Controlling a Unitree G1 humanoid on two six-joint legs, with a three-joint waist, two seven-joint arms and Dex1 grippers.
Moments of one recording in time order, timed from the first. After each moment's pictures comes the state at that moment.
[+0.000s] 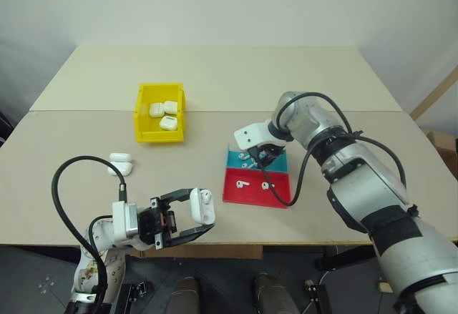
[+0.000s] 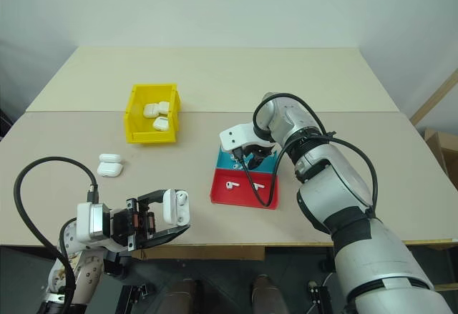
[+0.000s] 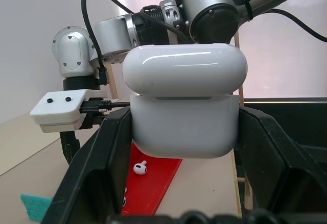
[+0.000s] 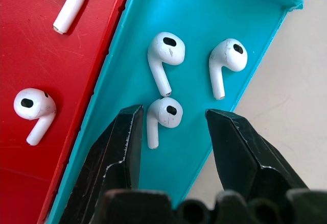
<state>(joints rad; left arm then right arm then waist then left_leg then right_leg) 0.04 0.42 0.05 -0.22 -0.62 -0.26 -1.30 -1.36 -0.32 0.62 1.05 -0.46 -0.09 1.40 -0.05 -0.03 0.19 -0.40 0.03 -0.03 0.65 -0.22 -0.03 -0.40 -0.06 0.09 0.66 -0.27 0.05</state>
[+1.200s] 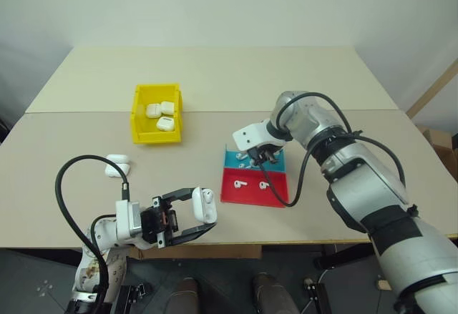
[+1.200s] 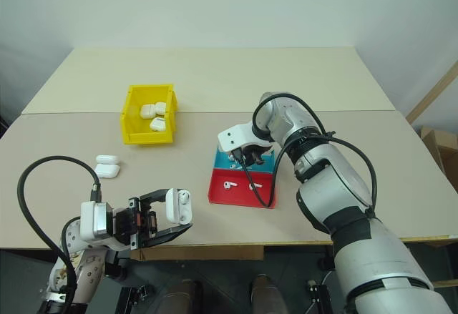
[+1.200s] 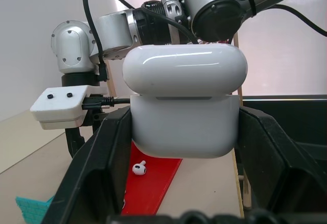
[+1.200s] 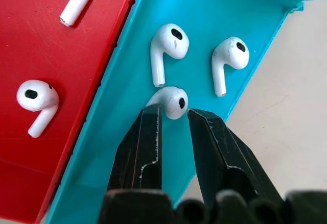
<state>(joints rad) 0.03 0.42 0.04 -0.22 -0.61 -0.26 -1.28 -1.36 -0.32 0.61 1.05 -0.47 -0.13 1.39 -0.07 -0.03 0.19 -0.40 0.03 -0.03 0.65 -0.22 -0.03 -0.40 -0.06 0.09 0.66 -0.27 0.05</state>
